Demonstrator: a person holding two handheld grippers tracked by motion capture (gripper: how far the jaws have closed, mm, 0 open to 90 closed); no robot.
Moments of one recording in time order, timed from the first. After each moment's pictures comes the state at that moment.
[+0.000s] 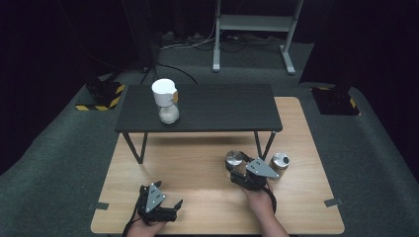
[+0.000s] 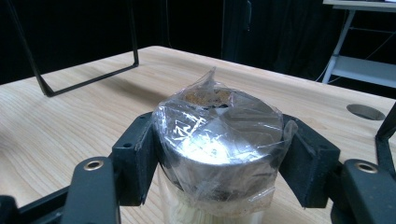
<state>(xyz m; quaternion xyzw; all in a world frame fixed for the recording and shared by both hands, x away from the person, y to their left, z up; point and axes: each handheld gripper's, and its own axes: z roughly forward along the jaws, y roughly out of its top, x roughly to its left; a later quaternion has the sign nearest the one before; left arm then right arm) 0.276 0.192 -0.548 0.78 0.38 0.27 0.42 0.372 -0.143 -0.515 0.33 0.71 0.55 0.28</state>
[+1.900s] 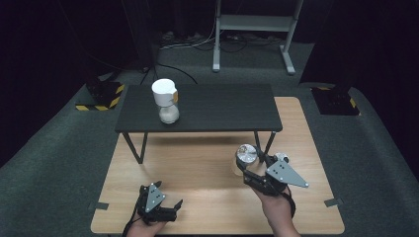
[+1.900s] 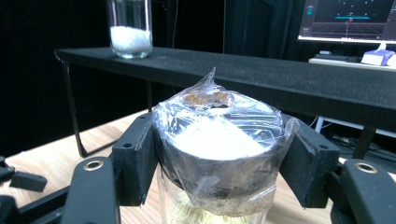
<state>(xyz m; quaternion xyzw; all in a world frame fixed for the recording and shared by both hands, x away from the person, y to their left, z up) 0.276 0.192 -0.548 0.78 0.38 0.27 0.42 0.324 -0.168 -0.429 0.30 0.66 0.61 0.31</state>
